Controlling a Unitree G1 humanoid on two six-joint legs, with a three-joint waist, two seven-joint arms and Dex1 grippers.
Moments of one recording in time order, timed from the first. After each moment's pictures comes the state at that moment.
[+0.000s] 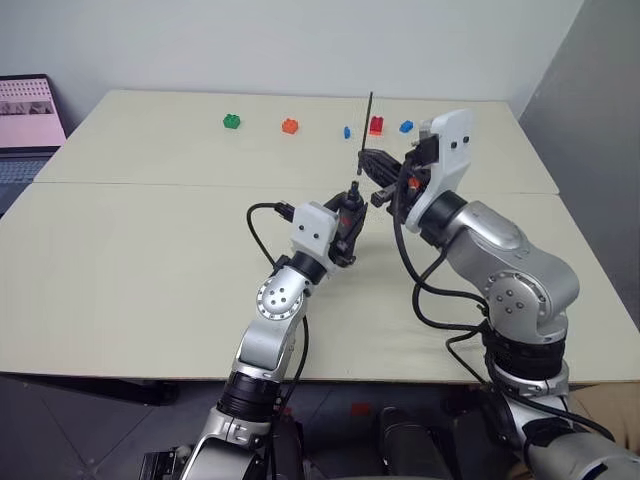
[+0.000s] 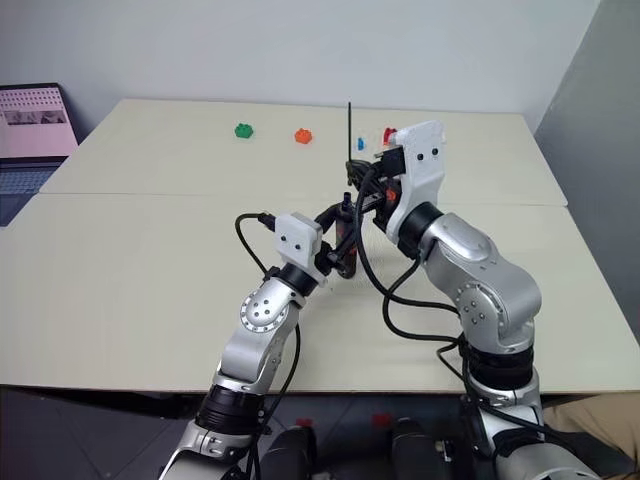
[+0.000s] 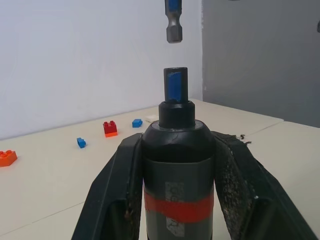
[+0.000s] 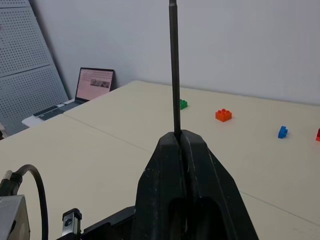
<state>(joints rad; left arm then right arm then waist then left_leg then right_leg) -0.38 0.04 -0.17 -0.03 -0.04 -0.01 -0.27 -0.69 -0.17 0.00 -0.47 0.53 0.91 0.15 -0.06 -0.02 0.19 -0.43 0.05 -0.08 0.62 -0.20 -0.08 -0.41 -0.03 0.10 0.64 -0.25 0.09</state>
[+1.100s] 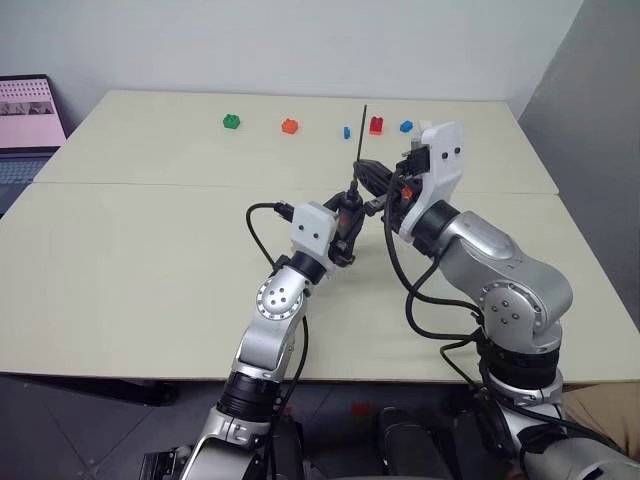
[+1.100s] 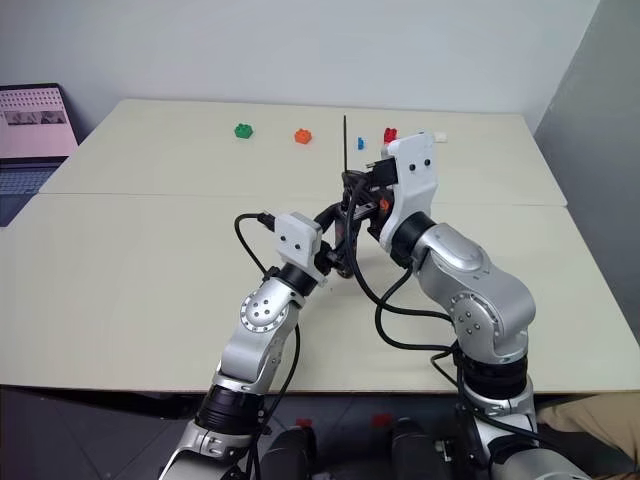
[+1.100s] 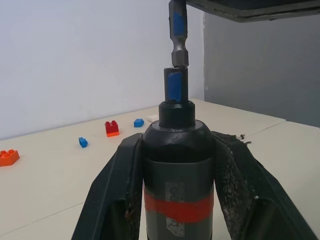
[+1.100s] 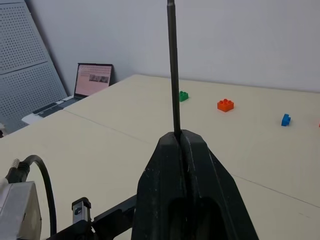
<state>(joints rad) -0.38 0.04 -0.17 -0.03 -0.04 -0.01 -0.27 -0.65 -0.13 0.02 -0.52 0.53 0.95 0.11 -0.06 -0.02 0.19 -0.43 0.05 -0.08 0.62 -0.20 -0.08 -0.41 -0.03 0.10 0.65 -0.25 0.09</state>
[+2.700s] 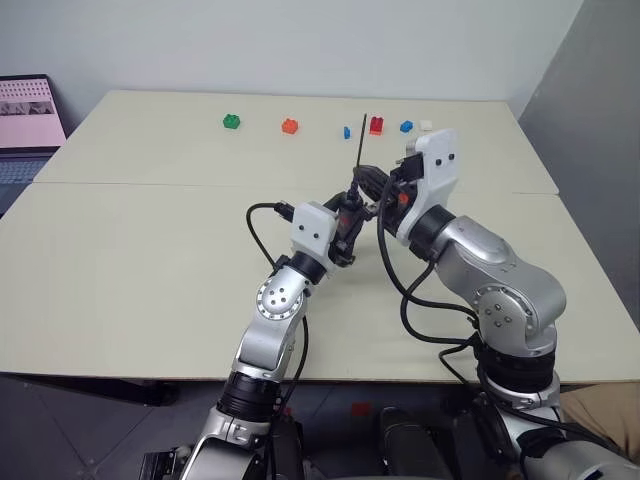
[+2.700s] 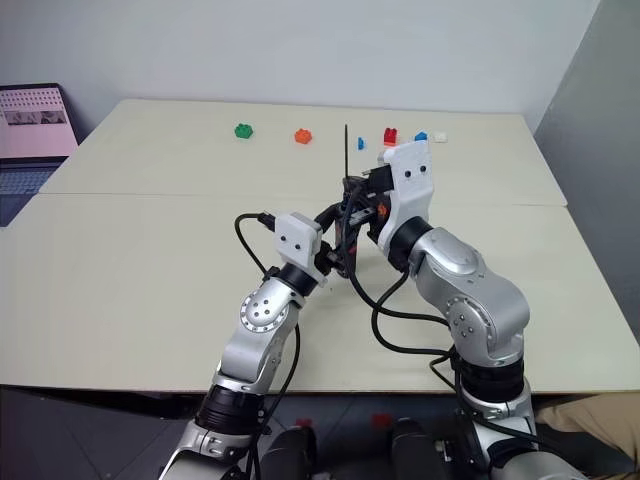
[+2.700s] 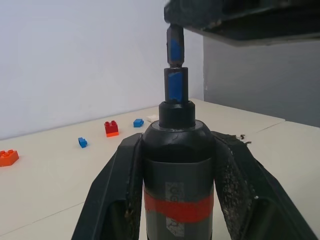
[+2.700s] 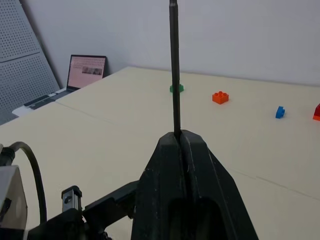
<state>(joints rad) -0.38 0.05 -0.17 -0.03 -0.04 -0.01 -0.28 -0.63 -0.13 0.04 -0.51 0.48 0.95 0.11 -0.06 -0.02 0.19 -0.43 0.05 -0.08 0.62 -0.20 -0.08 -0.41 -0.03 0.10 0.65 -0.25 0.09</state>
